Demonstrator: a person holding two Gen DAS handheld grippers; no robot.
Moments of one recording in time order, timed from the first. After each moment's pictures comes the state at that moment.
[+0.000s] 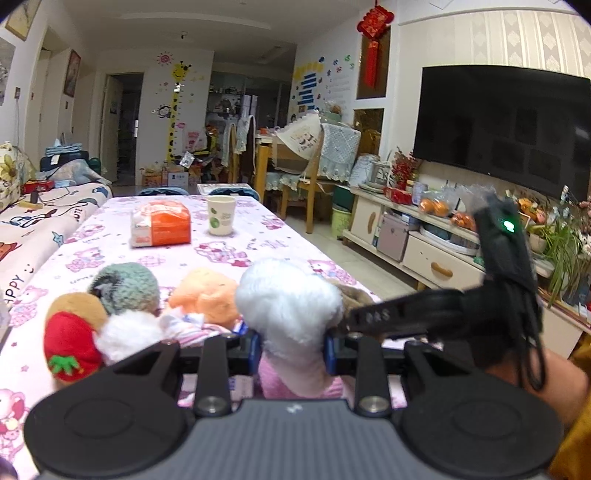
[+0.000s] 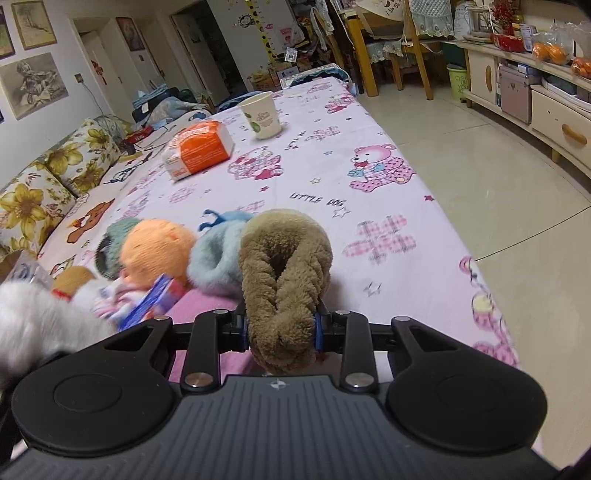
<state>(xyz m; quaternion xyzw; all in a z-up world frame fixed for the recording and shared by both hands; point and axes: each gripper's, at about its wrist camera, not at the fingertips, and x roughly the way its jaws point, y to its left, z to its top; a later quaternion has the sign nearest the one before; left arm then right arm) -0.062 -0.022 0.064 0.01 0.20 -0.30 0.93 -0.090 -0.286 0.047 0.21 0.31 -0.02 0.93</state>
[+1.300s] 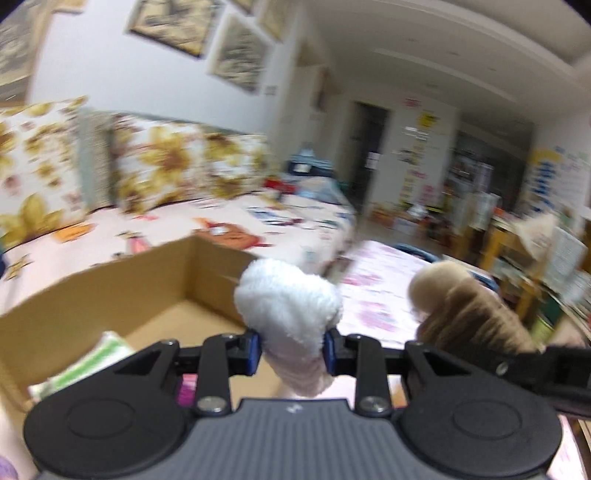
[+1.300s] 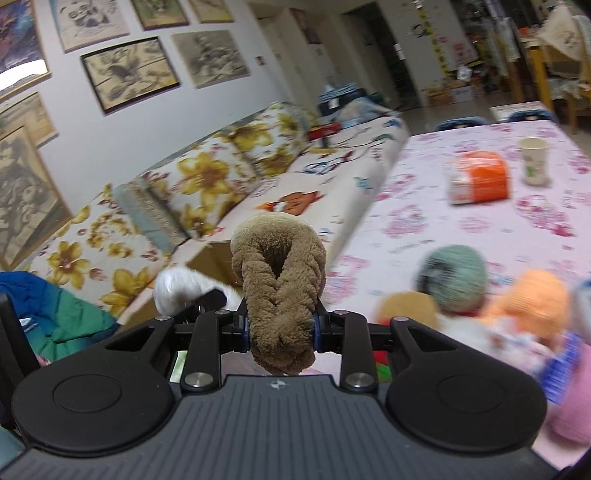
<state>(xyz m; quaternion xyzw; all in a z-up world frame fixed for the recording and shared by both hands) -0.013 0.187 0.111 -0.14 0.17 0.10 0.97 0.016 -0.121 0.106 0.16 0.25 0.26 0.92</state>
